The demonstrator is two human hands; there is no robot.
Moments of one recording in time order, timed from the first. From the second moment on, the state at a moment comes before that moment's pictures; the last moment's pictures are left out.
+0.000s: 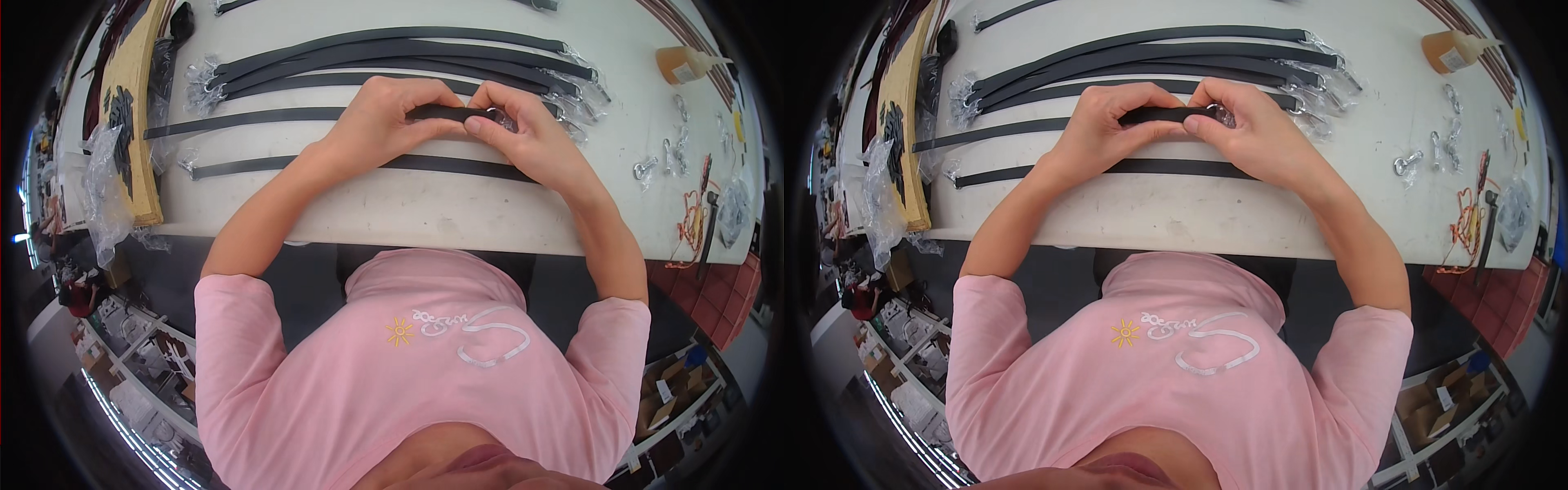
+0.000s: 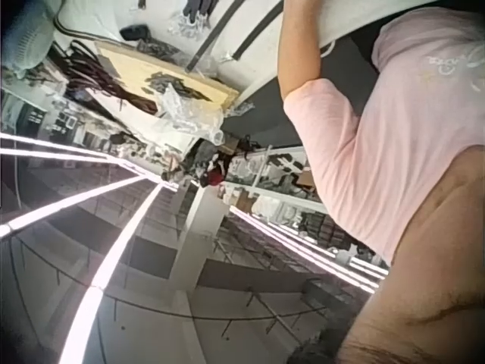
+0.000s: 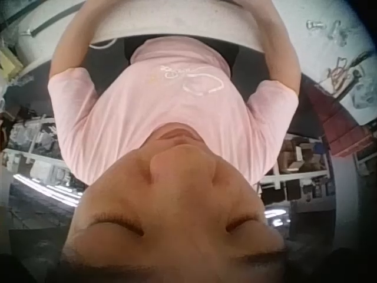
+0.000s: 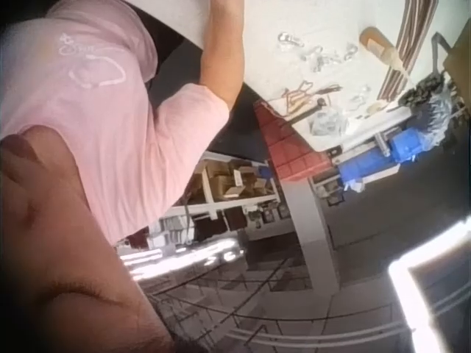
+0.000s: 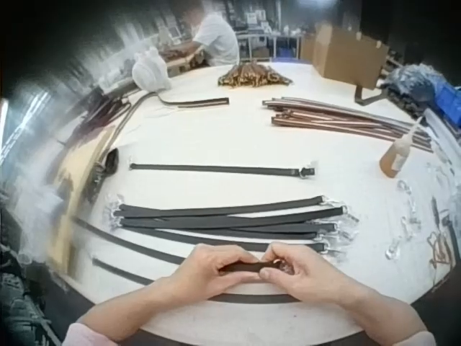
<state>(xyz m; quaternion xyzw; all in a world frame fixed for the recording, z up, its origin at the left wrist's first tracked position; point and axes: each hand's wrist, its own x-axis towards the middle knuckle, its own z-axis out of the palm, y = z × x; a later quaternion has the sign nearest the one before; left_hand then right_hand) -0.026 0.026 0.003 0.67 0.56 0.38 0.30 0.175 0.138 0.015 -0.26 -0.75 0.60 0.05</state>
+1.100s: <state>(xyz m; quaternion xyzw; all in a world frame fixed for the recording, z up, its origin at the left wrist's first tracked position) -0.017 0.021 -0.001 0.60 0.54 0.45 0.38 0.169 0.133 0.015 -0.34 -0.63 0.69 0.07</state>
